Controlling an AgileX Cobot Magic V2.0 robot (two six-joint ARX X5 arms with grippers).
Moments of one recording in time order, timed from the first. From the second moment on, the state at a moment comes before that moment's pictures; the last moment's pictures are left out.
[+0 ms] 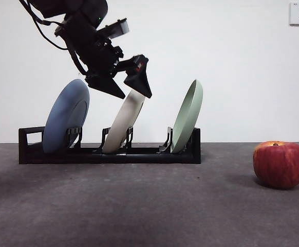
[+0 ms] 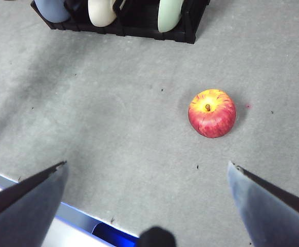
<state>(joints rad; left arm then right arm) -0.41 1.92 1.57 -0.26 0.24 0.25 0.04 0.71 1.10 -1.19 -0.44 -0.08</state>
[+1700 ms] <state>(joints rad) -0.44 1.56 1.57 -0.49 0.45 0.06 0.04 0.73 1.10 -1.18 -0.44 -0.08</state>
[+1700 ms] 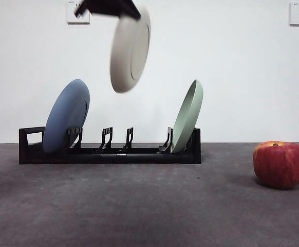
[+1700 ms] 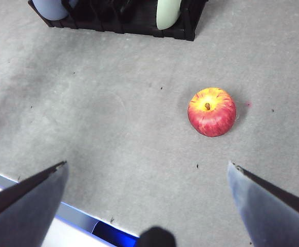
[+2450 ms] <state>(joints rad) -1.09 1.51 1.49 -1.06 -0.34 0.34 0.04 0.74 1.10 -1.16 -0.44 -0.08</state>
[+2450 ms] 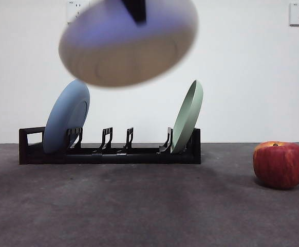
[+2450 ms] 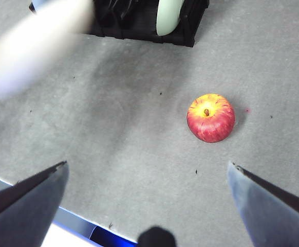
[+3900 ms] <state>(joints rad) -1.21 1.83 1.14 -0.67 -0.44 0.04 0.04 0.74 1.10 -1.16 -0.44 -0.08</state>
